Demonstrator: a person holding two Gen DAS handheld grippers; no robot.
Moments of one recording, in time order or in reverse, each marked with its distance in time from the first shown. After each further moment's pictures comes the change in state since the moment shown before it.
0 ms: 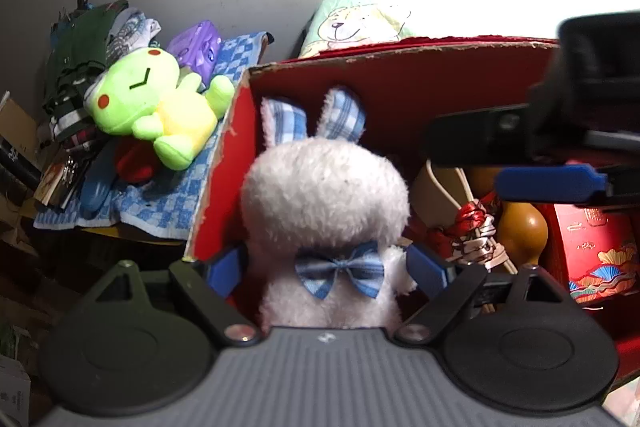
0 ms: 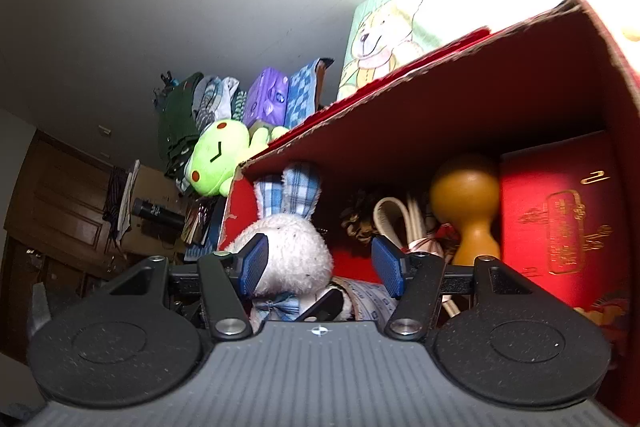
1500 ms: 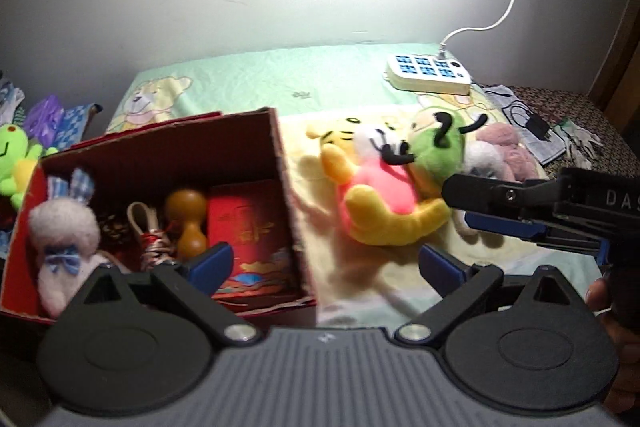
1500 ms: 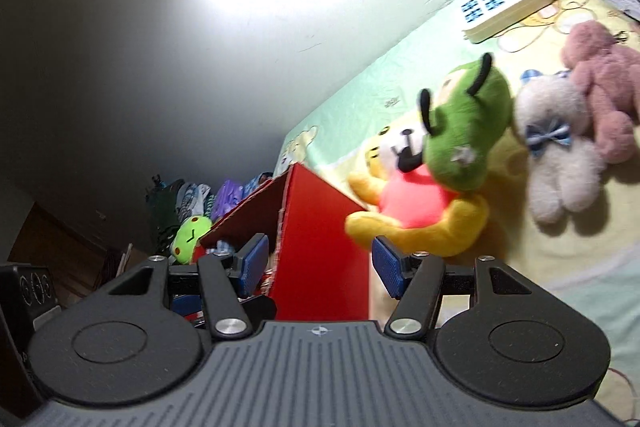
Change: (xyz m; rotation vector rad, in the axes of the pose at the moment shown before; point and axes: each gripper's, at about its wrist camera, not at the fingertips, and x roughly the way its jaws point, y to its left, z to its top) left arm -0.146 -0.181 -0.013 0.099 -0.157 -0.417; right arm -0.247 -0.124 -0.039 0.055 -0.327 -0.072
